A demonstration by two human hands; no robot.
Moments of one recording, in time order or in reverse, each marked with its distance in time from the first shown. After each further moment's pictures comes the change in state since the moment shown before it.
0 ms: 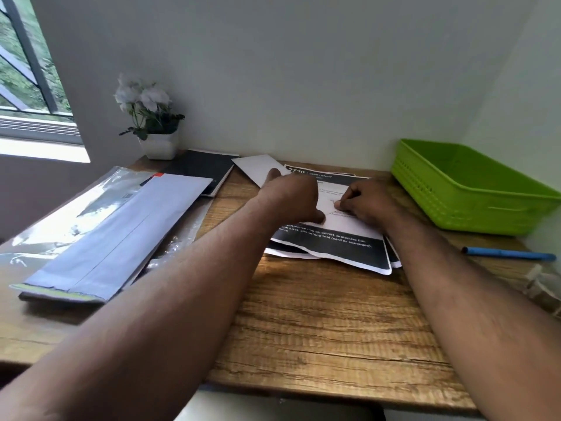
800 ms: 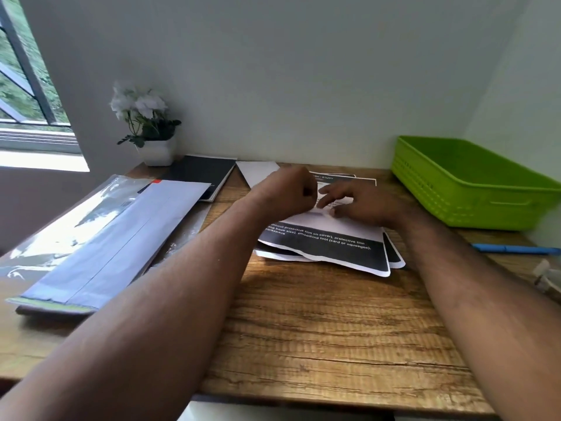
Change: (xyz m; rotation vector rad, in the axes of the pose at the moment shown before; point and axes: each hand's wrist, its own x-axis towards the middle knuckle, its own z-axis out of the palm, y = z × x) left_hand -0.002 -0.014 -0.007 -0.267 0.096 0.125; right_hand -0.007 -0.010 -0.009 -0.176 -0.273 -0.336
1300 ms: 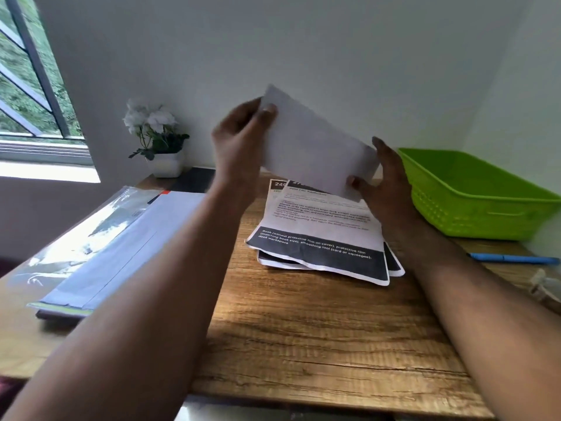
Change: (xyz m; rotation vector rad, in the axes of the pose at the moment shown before) left_hand -0.006 -0.001 -0.055 -1.279 0.863 -0.082; right_hand 0.007 0.021 -0.003 0.083 0.839 -0.017
